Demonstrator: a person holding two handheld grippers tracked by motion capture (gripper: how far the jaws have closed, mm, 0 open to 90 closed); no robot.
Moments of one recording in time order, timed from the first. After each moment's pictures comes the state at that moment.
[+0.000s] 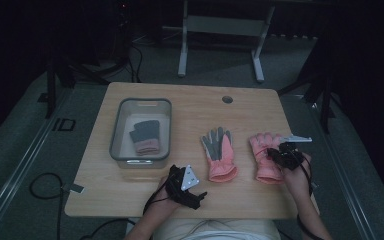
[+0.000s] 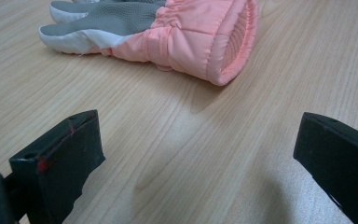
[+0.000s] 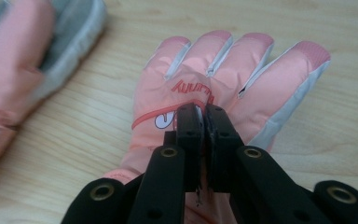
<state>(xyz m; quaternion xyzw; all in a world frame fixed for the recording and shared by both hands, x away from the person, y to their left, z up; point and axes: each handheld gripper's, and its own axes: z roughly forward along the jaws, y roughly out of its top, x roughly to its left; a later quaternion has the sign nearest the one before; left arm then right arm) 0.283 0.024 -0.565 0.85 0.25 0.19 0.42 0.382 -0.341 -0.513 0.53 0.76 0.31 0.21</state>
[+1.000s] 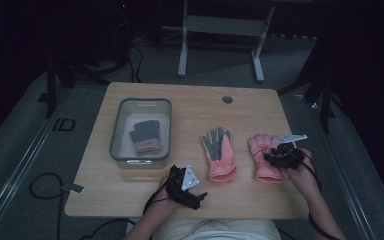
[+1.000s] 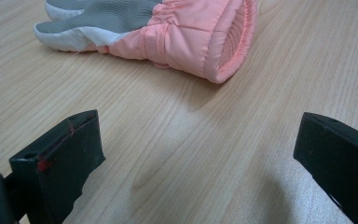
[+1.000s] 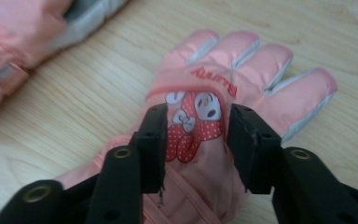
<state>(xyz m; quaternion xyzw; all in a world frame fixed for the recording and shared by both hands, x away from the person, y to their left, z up) 0.282 0.023 -0.565 0.86 0.24 0.19 0.42 0.382 -0.342 -0.506 0.43 0.84 0.27 0.21</state>
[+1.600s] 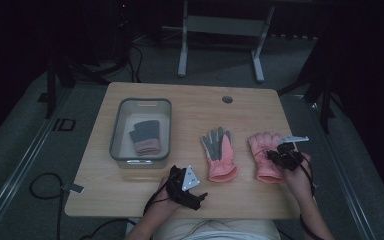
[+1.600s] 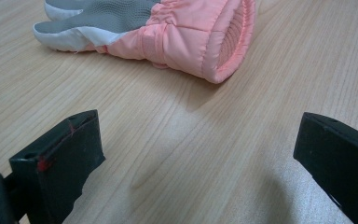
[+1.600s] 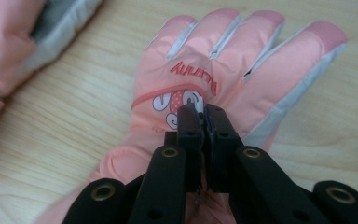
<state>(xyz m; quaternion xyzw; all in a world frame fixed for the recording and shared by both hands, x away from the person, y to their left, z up) 0.282 0.022 -0.565 0.86 0.25 0.19 0.41 0.380 -0.339 -0.509 0.51 0.79 0.28 0.21</state>
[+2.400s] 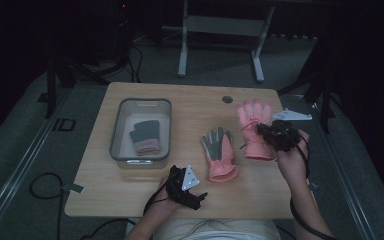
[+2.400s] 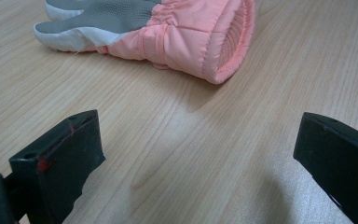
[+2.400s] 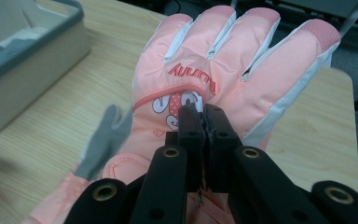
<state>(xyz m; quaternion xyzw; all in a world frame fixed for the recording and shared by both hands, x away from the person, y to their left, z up) 0.282 0.023 -0.564 0.85 0.25 0.19 0.42 0.362 -0.267 -0.392 0.45 0.77 0.37 0.27</state>
